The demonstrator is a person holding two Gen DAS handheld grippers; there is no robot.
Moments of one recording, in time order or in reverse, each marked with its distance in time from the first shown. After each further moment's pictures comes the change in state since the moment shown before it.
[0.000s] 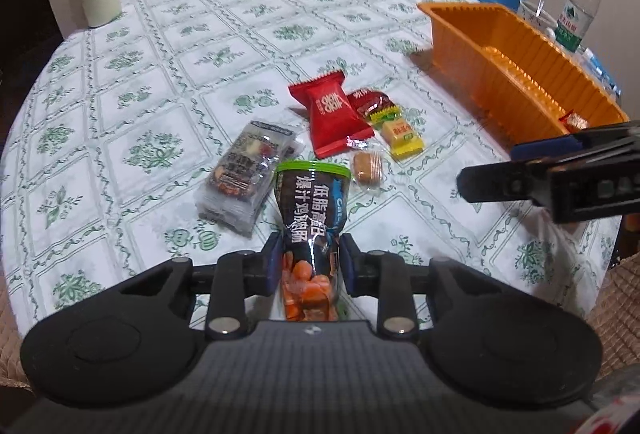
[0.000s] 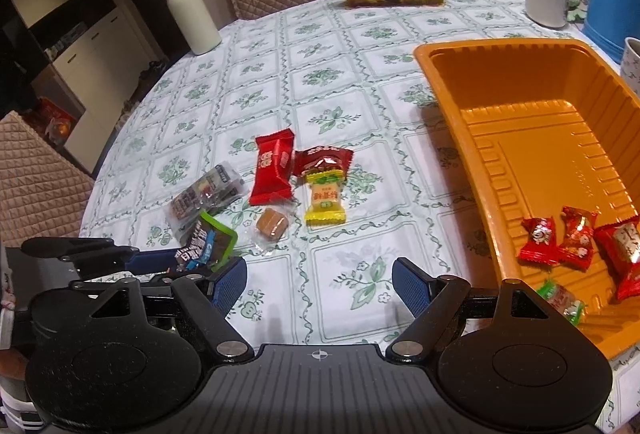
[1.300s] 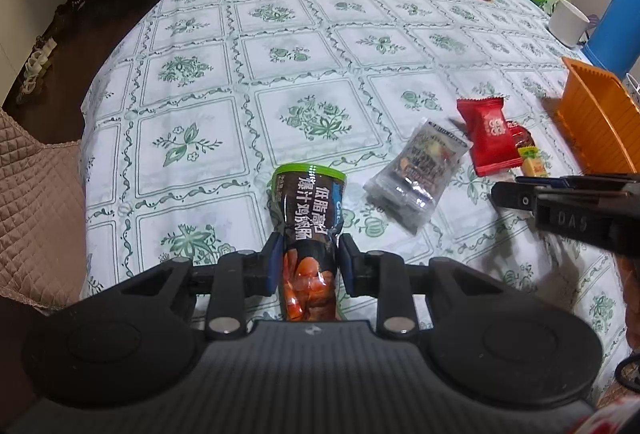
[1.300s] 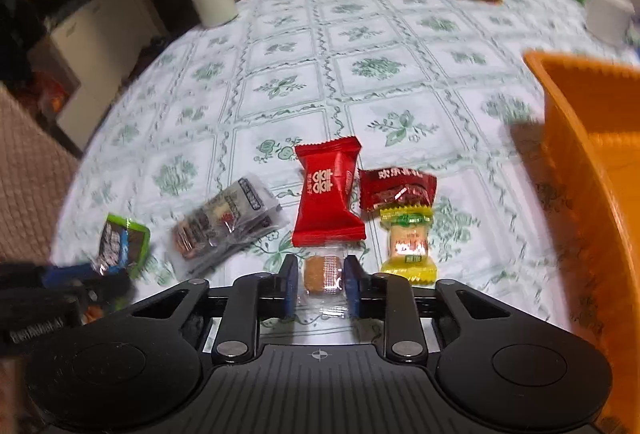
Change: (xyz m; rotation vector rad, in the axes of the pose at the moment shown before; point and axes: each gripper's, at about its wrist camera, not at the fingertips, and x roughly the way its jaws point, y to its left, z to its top) left arm -0.003 0.085 -0.013 -0.280 0.039 0.165; right arm 0.084 0.054 0.024 -0.146 0.037 -0.060
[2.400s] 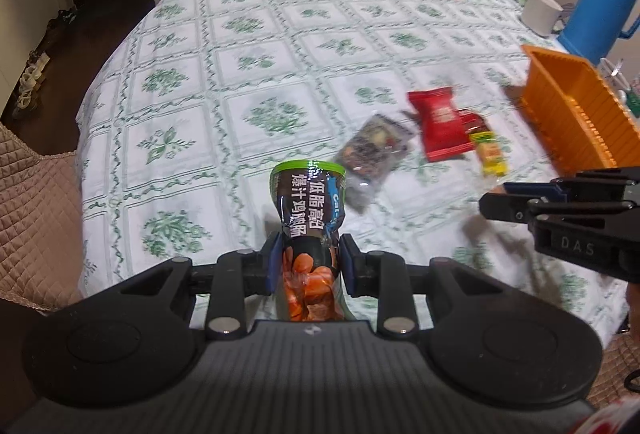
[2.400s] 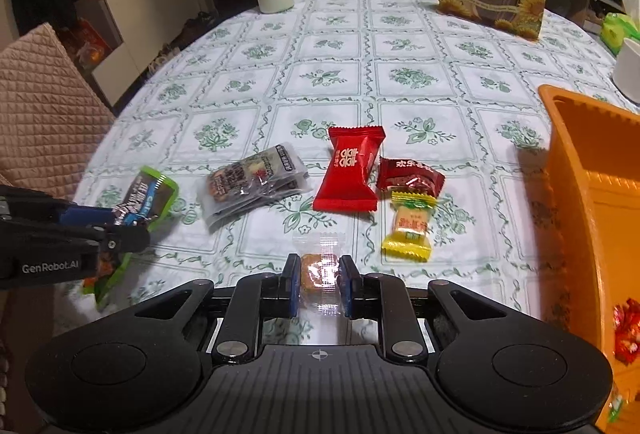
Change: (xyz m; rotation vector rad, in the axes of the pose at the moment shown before) left arm -0.033 -0.035 -0.010 0.048 -0.015 -0.019; right arm -0.041 -0.004 -0.022 -0.108 -0.009 0.093
